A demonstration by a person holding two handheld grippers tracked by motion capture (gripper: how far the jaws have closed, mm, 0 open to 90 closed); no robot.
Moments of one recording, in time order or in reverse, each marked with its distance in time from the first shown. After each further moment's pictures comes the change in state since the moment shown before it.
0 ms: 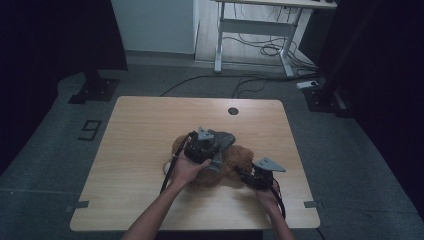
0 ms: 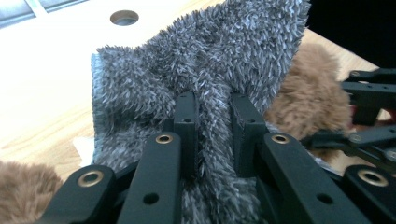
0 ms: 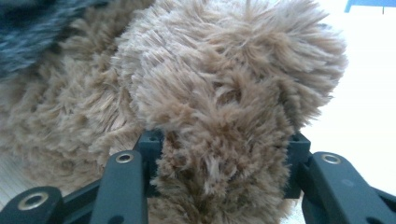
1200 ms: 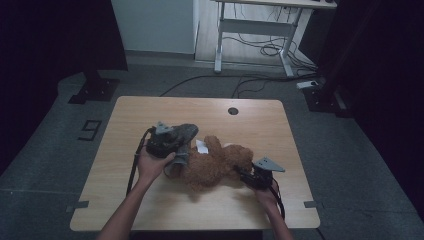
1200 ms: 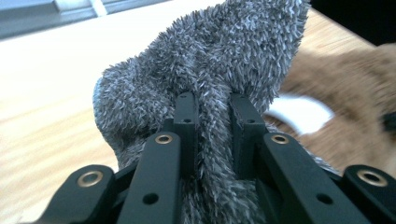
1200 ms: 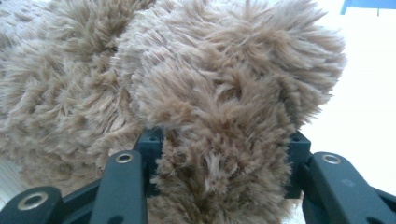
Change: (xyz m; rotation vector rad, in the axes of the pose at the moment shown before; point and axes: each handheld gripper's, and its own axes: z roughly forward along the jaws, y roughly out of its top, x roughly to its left) left arm 0.060 -0.015 -0.063 -0.036 0.121 -0.072; right arm 0.002 0.001 0.001 -0.008 -0.013 0.006
